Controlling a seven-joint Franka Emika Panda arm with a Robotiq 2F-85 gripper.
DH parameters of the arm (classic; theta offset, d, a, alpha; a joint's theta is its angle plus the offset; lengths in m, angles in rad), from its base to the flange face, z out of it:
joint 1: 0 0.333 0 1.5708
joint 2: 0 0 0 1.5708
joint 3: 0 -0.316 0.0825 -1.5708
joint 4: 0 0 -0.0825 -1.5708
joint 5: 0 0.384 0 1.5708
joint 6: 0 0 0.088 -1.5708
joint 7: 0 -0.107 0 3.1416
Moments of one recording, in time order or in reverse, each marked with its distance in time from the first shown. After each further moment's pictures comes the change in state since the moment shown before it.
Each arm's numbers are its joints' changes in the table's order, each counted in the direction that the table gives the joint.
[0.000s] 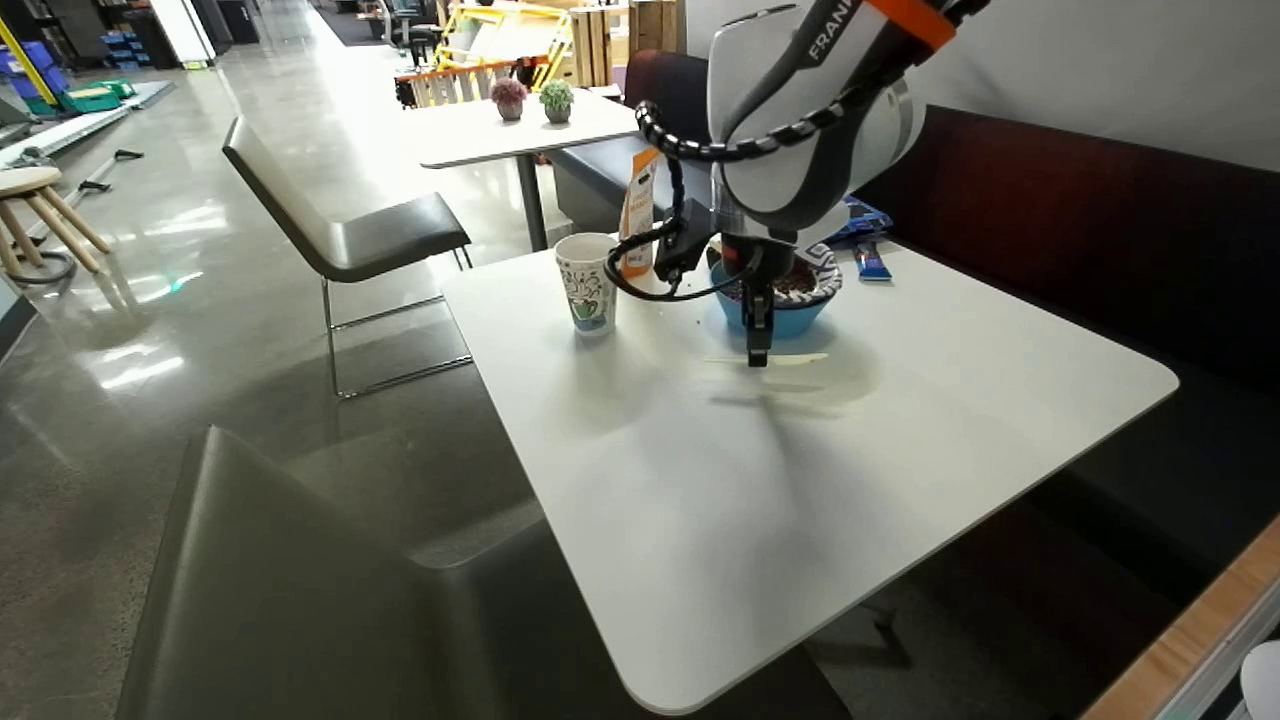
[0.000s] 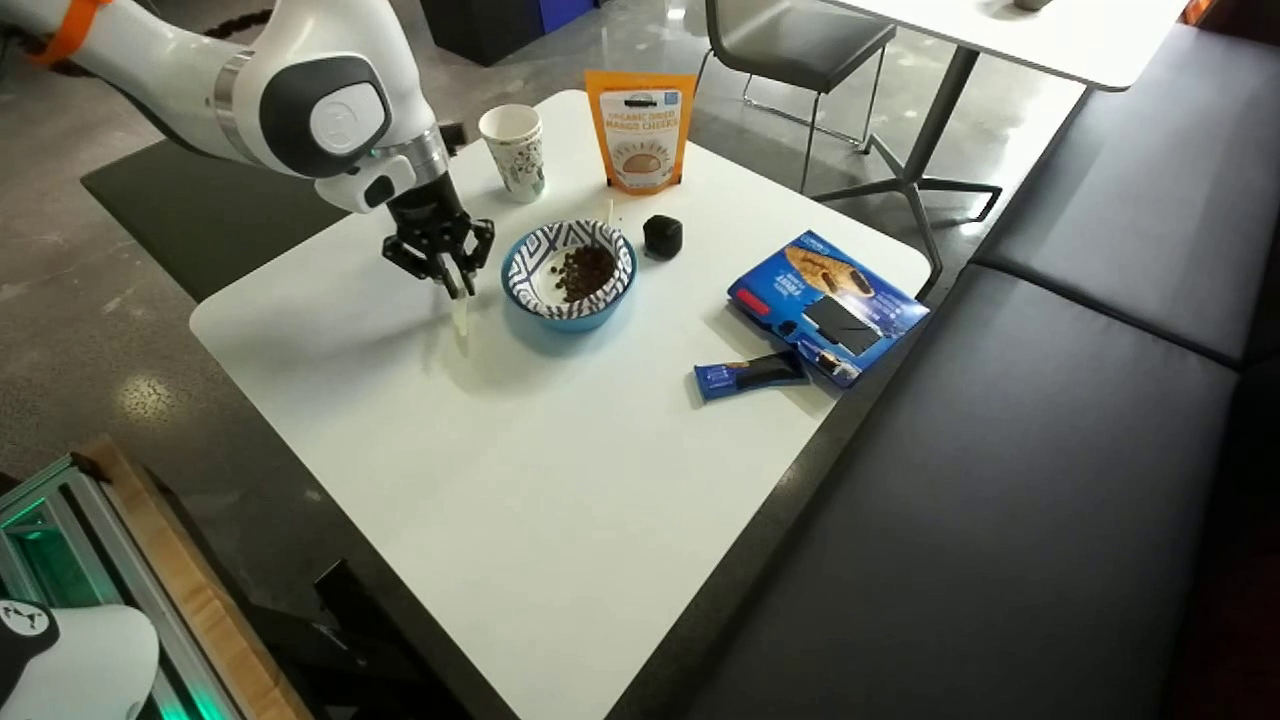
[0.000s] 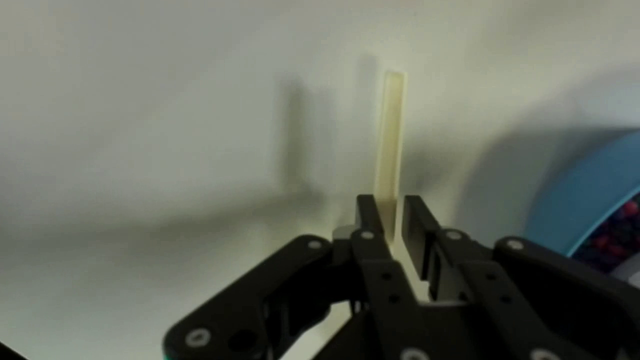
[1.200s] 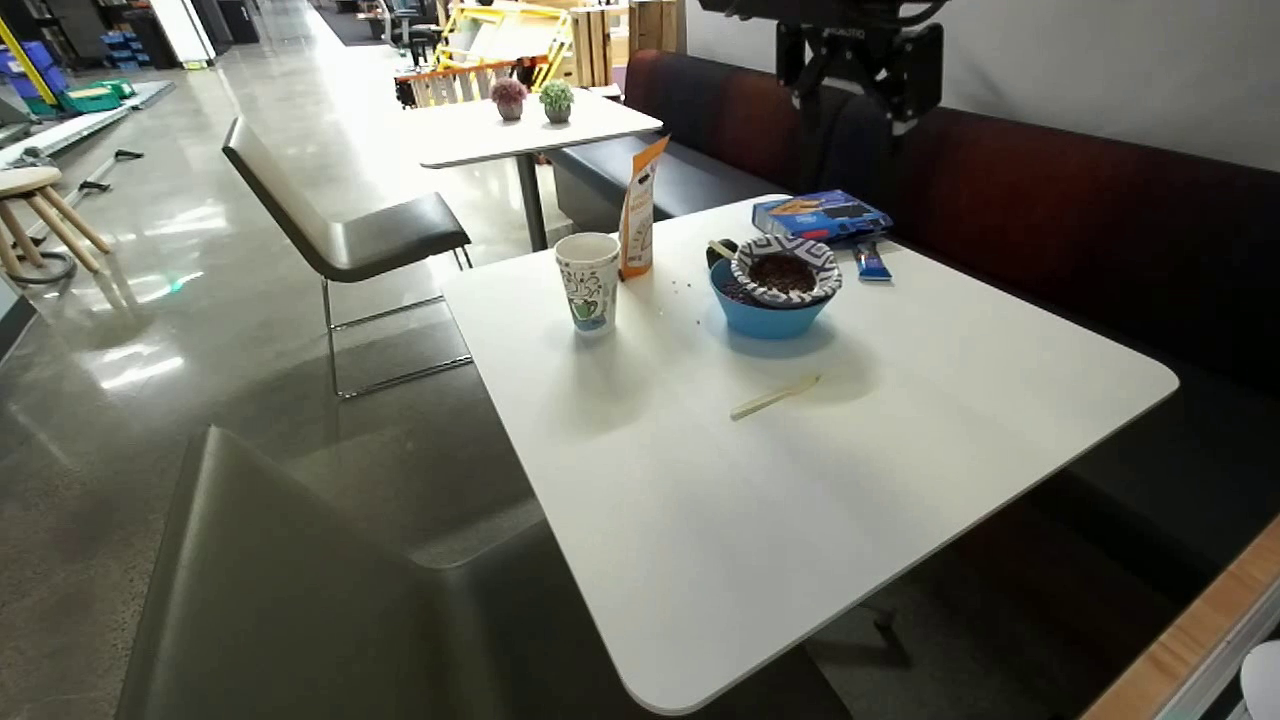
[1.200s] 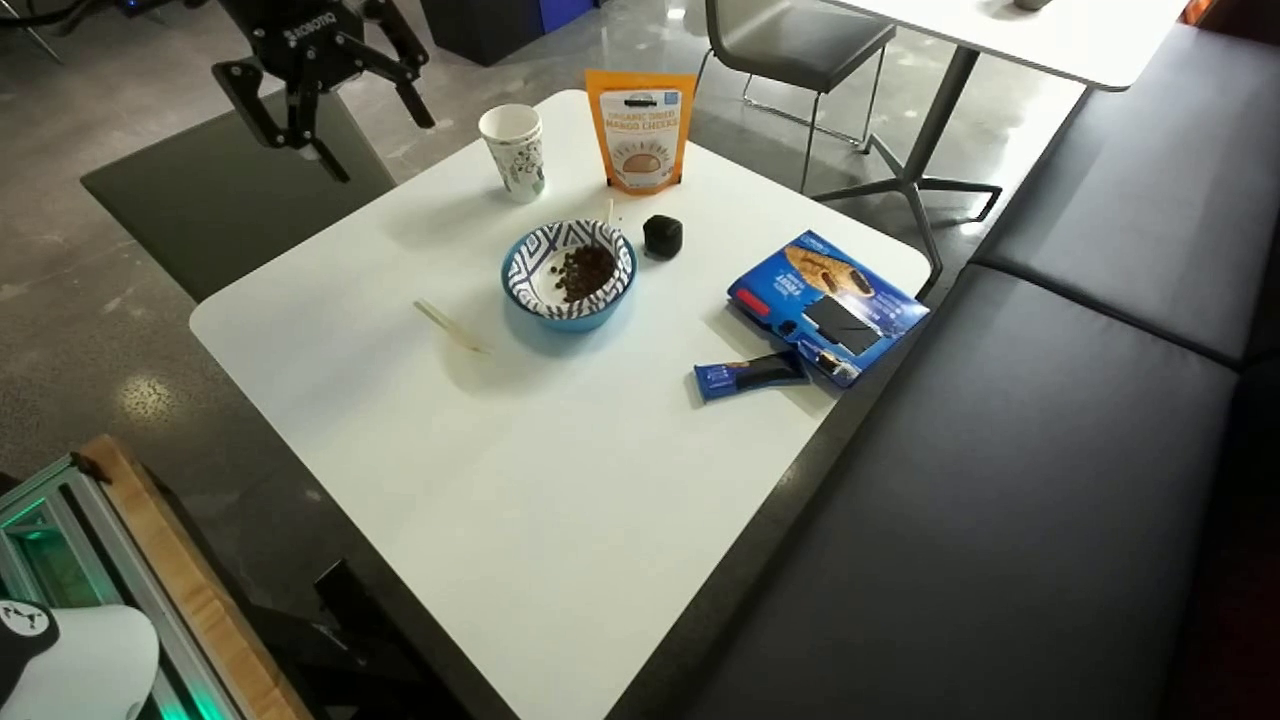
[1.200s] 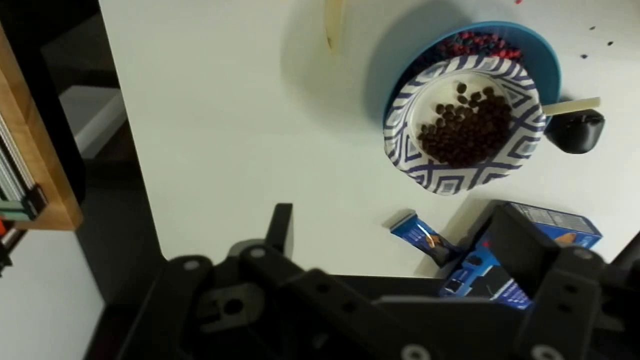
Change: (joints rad) arm -0.127 0.559 -0.141 -0.040 -0.264 -0.482 0.603
